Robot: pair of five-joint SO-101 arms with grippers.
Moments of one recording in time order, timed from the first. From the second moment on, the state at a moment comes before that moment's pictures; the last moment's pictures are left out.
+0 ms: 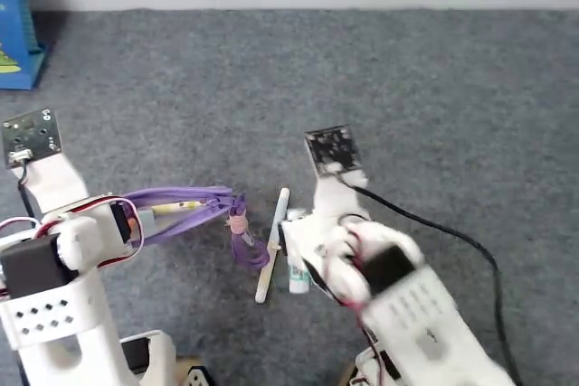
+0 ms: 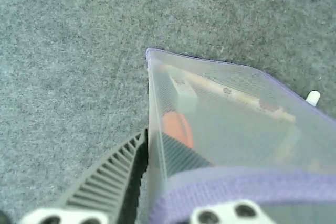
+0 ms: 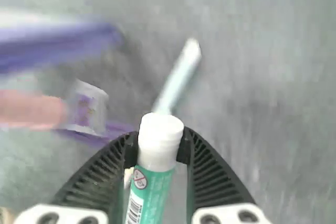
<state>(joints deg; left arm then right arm) -19.8 -48.8 28.4 98.9 11.7 -34.6 -56.0 51.9 62.1 -16.4</state>
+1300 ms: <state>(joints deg) -19.8 -48.8 28.4 98.9 11.7 -57.0 -63.1 60.6 -4.4 -8.5</state>
